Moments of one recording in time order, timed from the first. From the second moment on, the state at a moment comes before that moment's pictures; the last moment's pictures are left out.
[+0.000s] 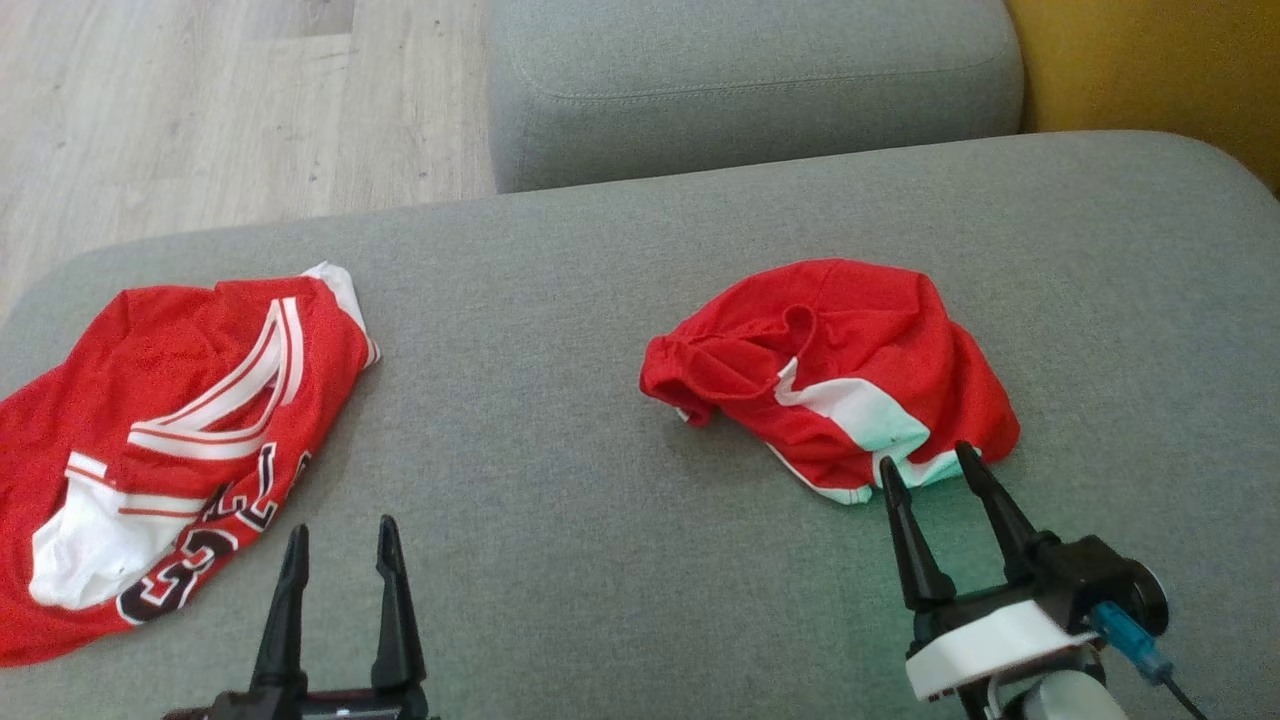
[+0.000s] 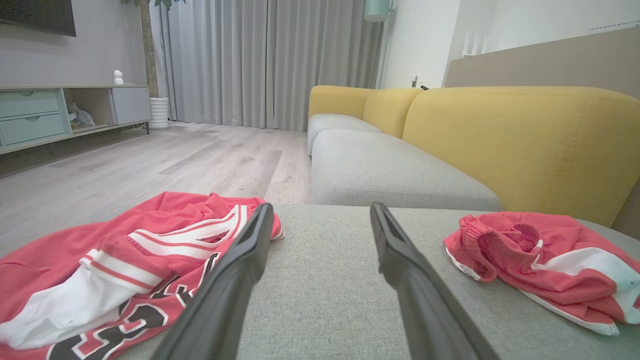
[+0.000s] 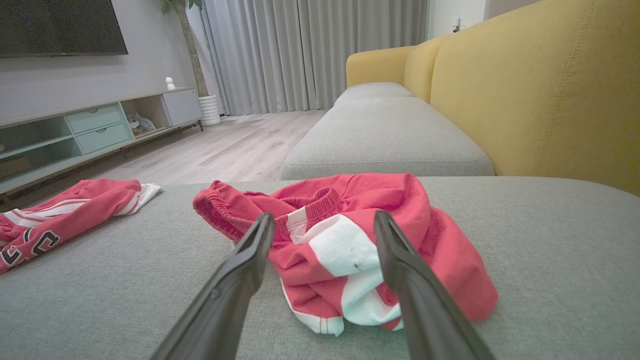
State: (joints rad) left arm 0.21 0.06 -0.15 -0.03 -0.18 0.10 -0.25; right arm 0.01 -0.05 0.17 0.27 0.10 0.12 -0.26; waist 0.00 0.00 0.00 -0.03
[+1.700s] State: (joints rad) left arm -0.37 0.05 -0.42 0.39 -0.10 0.02 0.03; right arm -0.08 -0.05 0.22 0.21 0.11 0.12 -0.26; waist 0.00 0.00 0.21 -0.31
